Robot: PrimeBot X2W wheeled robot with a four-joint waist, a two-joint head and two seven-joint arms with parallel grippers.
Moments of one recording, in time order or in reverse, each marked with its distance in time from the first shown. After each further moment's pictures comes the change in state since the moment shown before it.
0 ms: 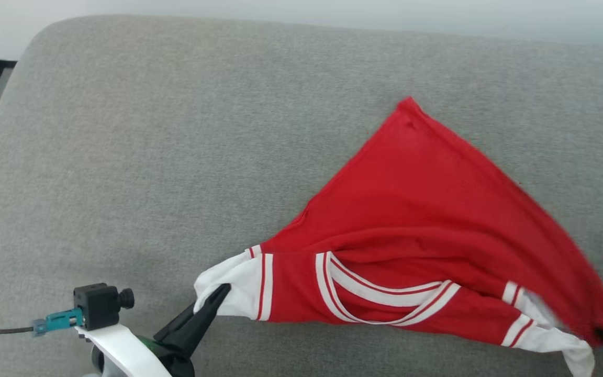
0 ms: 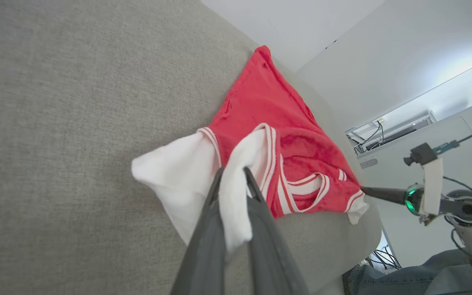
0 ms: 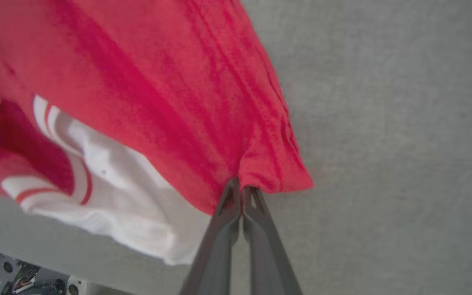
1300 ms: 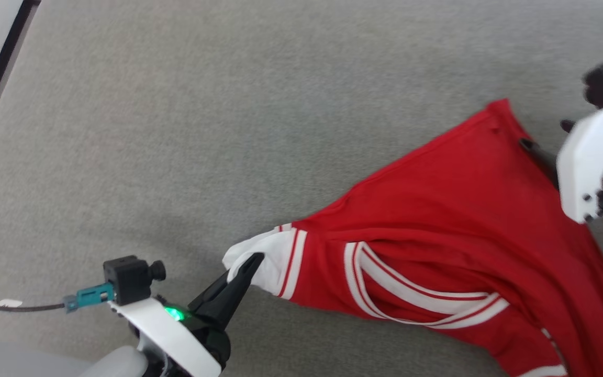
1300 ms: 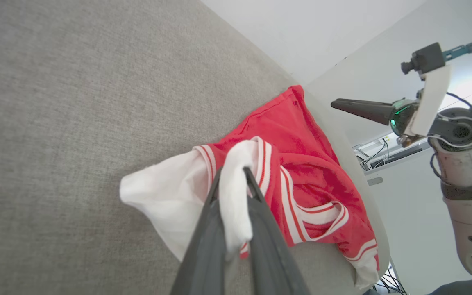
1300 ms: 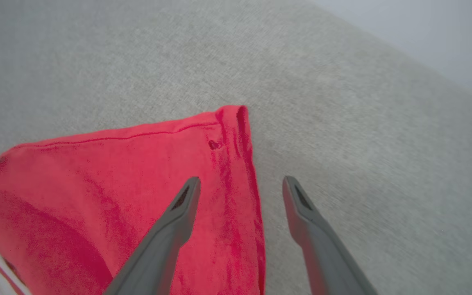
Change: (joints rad) left arm -0.067 -0.124 0.032 0.017 0.066 0.000 0.000; right arm -0.641 -0.047 0.382 0.170 -0.051 0.000 -0.050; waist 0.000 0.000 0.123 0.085
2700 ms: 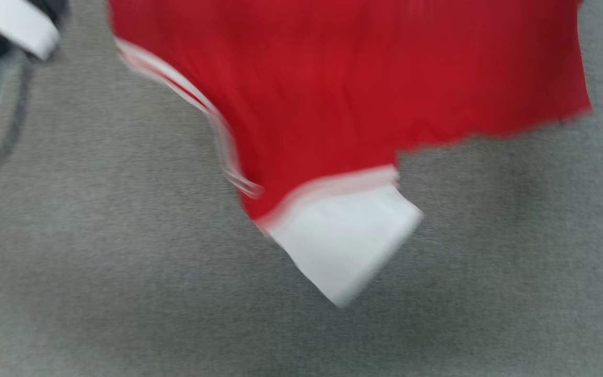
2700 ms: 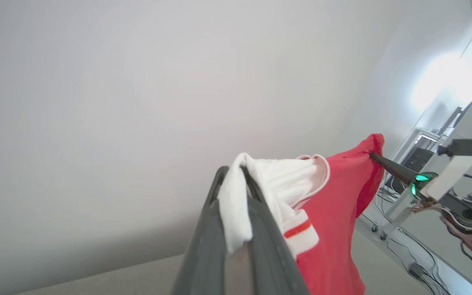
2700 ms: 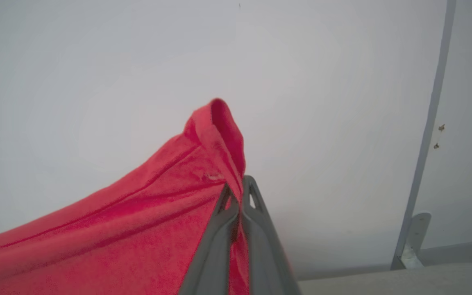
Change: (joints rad) left arm -0.920 0.179 -0.033 0.262 -0.193 0.000 0.139; right arm -0.727 0.308 -0.394 0.683 -0.200 0.000 -0.694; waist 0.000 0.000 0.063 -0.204
